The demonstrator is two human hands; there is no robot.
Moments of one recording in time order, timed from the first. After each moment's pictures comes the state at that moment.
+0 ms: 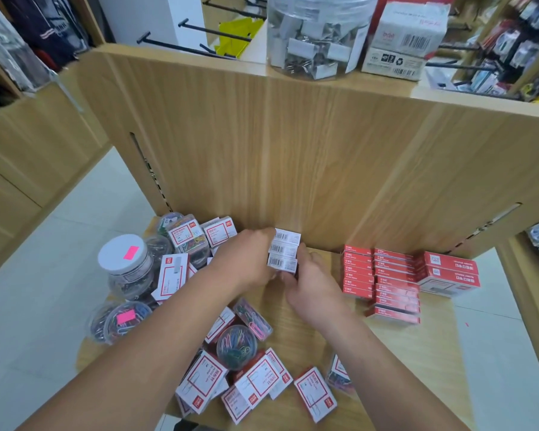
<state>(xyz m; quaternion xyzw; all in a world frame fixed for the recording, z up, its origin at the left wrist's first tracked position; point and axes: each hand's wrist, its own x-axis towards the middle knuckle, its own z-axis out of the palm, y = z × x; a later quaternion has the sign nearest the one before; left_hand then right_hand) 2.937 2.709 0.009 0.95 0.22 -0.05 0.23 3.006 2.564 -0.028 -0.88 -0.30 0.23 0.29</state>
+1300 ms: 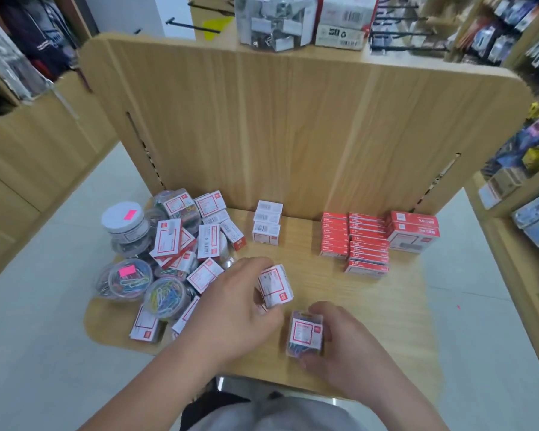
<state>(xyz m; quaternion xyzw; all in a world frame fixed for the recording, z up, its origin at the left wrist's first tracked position) 2.819 2.588 0.033 0.90 0.25 0.07 0.34 2.928 2.407 -0.012 -0.87 -0.30 0.31 0.25</state>
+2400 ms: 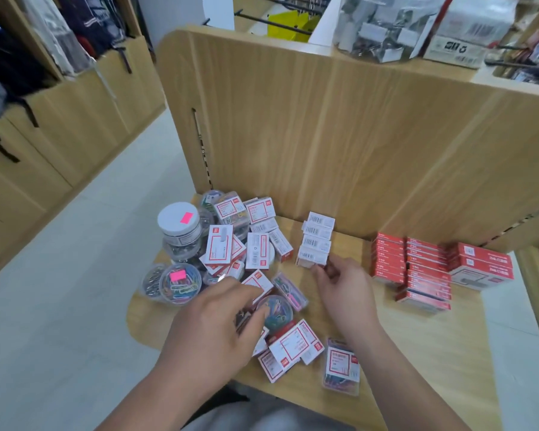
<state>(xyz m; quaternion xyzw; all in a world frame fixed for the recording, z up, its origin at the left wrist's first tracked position) 2.753 2.651 0.022 0.90 0.26 0.20 0.28 2.967 2.542 -0.044 -0.89 -0.27 0.11 0.35</state>
